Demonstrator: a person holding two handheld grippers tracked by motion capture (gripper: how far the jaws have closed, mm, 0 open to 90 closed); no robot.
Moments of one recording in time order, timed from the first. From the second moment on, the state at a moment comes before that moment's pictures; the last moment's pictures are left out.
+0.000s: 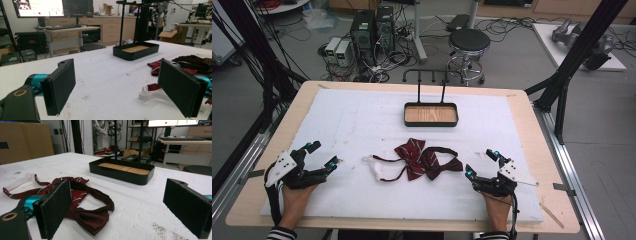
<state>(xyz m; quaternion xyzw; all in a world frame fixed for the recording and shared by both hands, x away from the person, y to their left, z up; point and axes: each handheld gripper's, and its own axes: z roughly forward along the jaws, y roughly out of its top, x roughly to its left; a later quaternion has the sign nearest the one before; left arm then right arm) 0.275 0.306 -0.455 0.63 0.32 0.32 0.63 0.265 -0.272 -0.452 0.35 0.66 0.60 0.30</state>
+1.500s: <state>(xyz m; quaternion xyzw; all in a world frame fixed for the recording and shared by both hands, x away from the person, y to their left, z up) 0.274 0.304 -0.454 0.63 0.31 0.32 0.63 0.266 -0.253 -0.410 0.35 0.68 0.59 0.24</state>
